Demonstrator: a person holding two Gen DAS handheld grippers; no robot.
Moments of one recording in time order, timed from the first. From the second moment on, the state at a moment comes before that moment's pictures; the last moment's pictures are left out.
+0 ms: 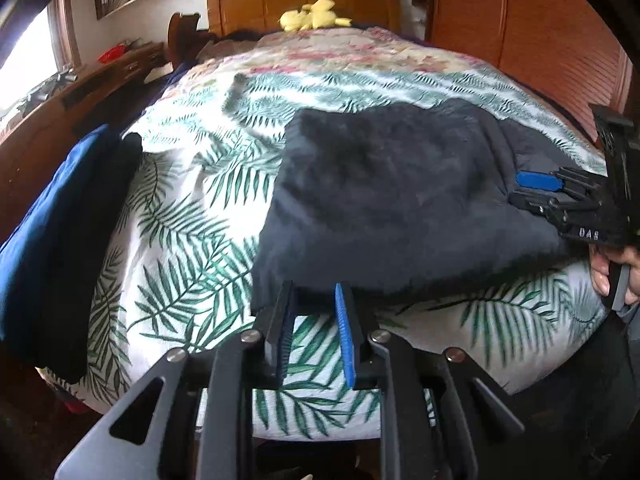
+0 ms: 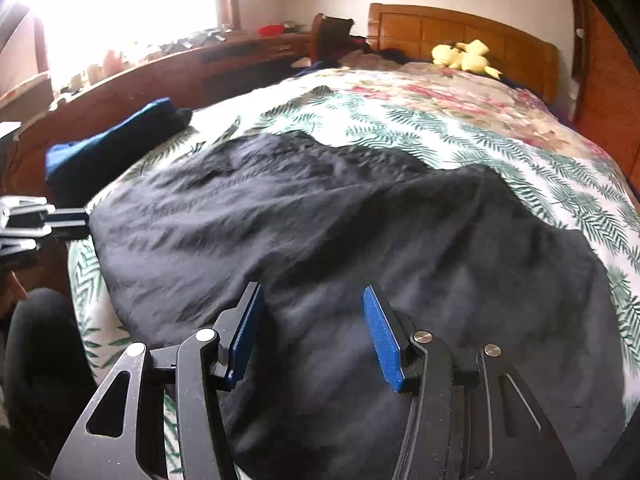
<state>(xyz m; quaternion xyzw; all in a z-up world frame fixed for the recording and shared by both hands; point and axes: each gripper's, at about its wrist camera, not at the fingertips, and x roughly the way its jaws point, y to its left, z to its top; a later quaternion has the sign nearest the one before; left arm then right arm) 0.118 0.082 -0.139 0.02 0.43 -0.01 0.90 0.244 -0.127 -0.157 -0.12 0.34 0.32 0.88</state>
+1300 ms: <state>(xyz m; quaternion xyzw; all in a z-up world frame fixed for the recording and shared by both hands) 0.147 0.090 -0.147 -0.04 0.44 0.09 0.89 0.230 -0.141 -0.164 -0.10 0.34 0.36 0.86</state>
